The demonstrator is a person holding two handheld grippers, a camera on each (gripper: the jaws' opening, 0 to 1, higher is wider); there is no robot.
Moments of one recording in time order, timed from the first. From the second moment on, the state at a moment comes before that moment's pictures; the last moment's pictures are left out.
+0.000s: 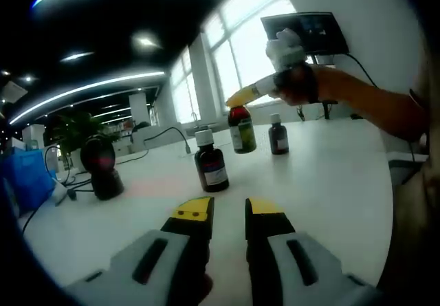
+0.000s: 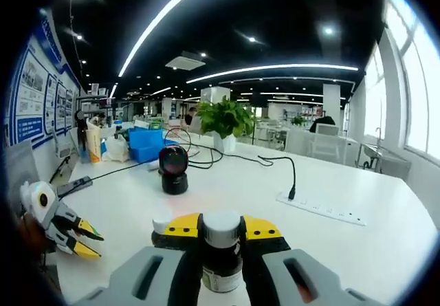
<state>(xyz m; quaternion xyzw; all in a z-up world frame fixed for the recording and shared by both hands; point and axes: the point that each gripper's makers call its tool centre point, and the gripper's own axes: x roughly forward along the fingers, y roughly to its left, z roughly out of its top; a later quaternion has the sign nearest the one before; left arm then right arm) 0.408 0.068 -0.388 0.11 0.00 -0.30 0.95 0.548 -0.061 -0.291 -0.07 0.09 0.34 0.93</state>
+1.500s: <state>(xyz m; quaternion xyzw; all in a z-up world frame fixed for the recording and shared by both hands) 0.408 0.067 -0.387 0.10 0.00 -0.30 0.95 0.618 0.040 -0.264 -0.08 0.07 0.38 0.92</state>
